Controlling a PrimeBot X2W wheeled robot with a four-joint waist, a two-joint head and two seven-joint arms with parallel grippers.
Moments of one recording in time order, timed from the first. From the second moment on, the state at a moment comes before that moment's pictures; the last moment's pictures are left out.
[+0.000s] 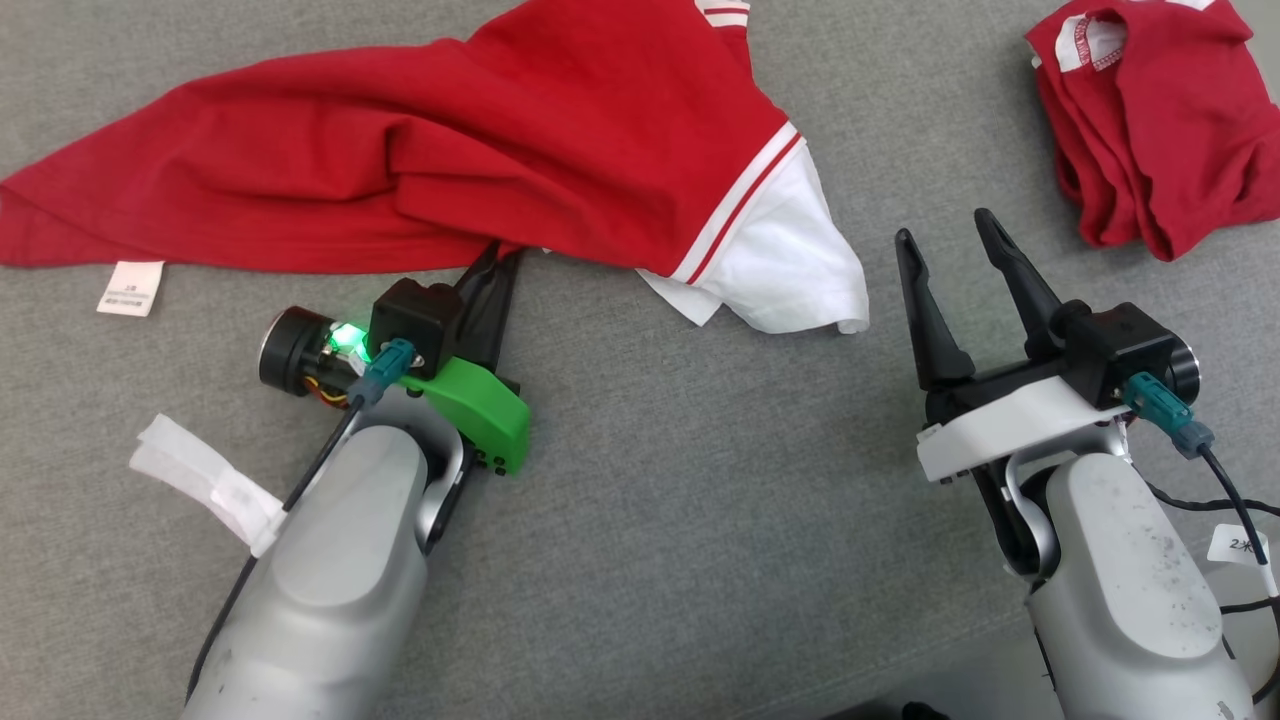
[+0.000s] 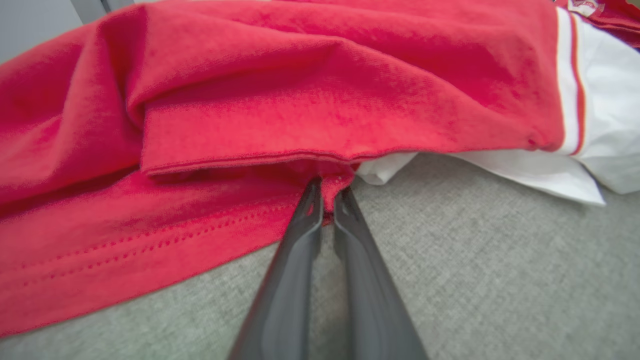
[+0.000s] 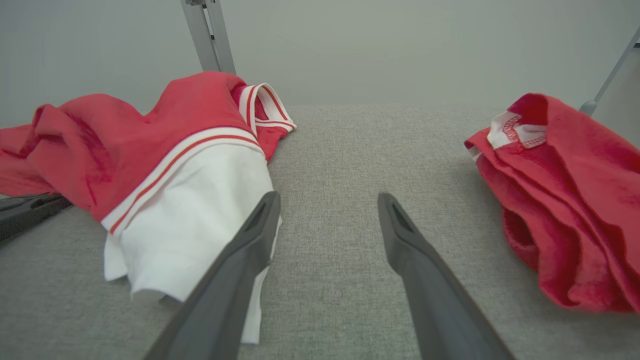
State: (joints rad) left arm -0.67 0.10 -0.45 0.71 -0.22 -0.13 -0.27; right arm -0.42 -0.05 0.08 0.26 0.15 0.13 -0.26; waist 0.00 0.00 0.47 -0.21
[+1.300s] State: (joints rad) left arm -0.11 0.08 0.09 0.43 -0.11 -0.04 -0.26; right arm -0.21 -0.05 0.06 0.39 0.19 0.13 -0.26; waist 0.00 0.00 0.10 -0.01
